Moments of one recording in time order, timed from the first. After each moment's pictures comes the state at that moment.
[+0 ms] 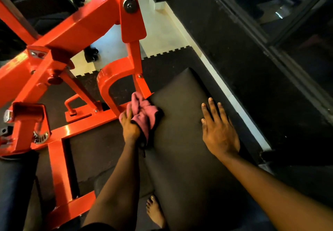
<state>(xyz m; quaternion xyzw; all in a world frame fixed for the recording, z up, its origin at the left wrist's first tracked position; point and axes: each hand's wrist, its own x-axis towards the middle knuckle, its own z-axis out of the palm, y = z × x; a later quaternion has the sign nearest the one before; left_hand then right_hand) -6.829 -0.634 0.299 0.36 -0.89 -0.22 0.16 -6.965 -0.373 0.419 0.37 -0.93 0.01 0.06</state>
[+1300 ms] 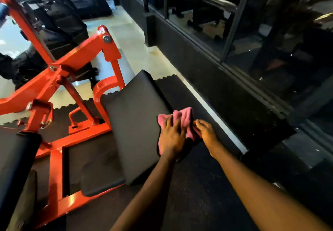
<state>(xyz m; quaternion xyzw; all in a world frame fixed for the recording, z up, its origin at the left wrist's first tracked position) -6.824 -0.201 0.465 0.19 -0.94 -0.23 0.15 -6.925 -0.097 0.477 0.08 -0.71 0.64 -0.28</state>
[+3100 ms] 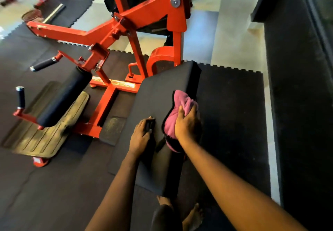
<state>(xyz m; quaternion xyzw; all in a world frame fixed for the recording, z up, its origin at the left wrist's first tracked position) -6.848 -0.318 0.383 0.59 -0.67 -0.38 0.24 -7.027 -0.310 0.428 0.36 -0.83 0.38 -0.22</state>
